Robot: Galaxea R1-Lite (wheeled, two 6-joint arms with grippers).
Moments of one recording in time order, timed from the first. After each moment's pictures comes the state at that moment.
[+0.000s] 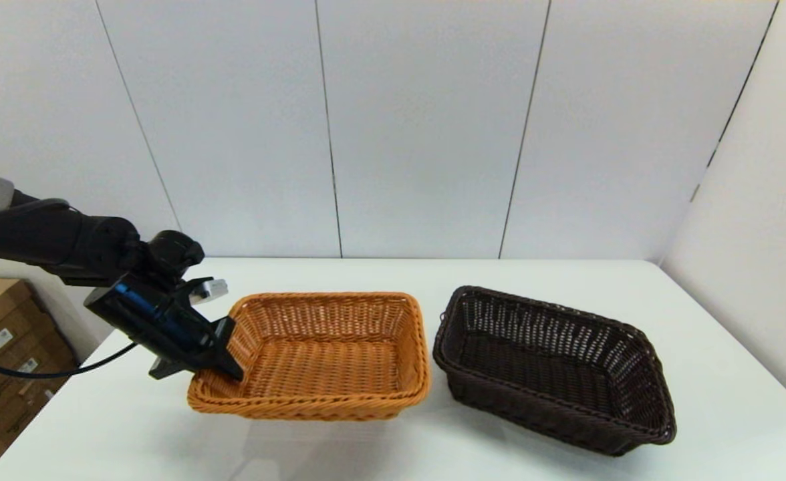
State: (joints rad) left arm -0.04 2.03 -1.23 0.64 -0.46 -0.14; right arm -0.01 0.00 0.00 0.01 0.03 -0.07
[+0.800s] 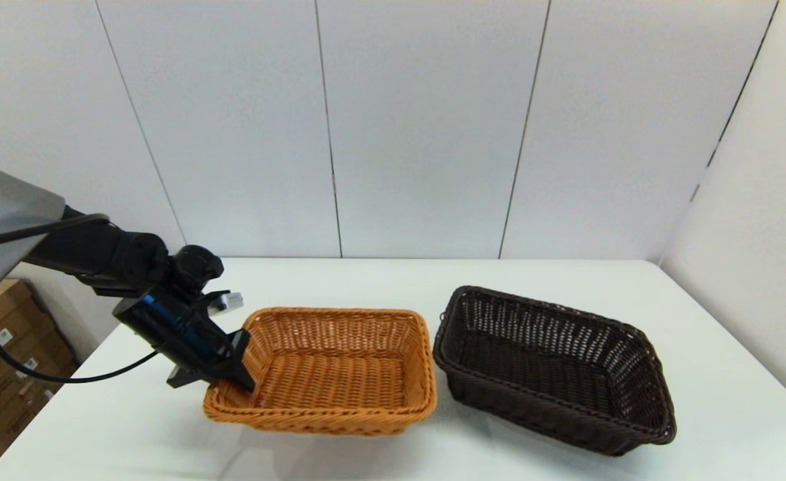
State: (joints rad) left arm -0.08 2.12 -1.23 0.61 -0.45 -0.14; right arm -0.01 0.00 0.00 0.01 0.03 -0.07
